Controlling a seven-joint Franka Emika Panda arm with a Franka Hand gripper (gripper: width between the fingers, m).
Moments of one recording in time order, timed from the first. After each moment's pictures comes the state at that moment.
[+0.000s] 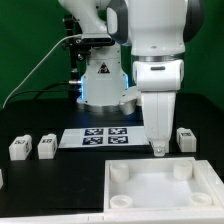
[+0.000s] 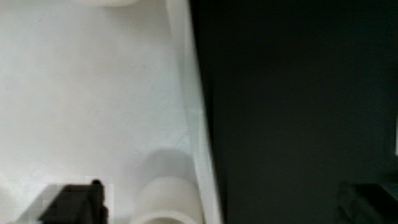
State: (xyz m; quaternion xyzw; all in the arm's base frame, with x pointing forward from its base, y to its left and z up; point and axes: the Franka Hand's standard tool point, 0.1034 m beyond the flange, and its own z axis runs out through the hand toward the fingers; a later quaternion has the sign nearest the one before) arm 0.484 0.098 0.056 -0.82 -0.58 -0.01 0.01
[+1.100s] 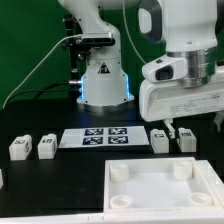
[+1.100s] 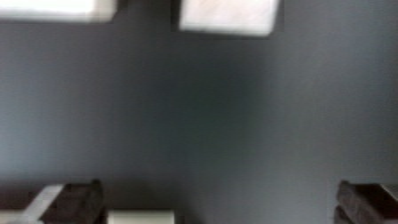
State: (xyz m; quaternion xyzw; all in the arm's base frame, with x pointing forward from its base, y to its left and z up) arm 0.438 0.168 0.048 -1.00 -0.02 0.01 0.04
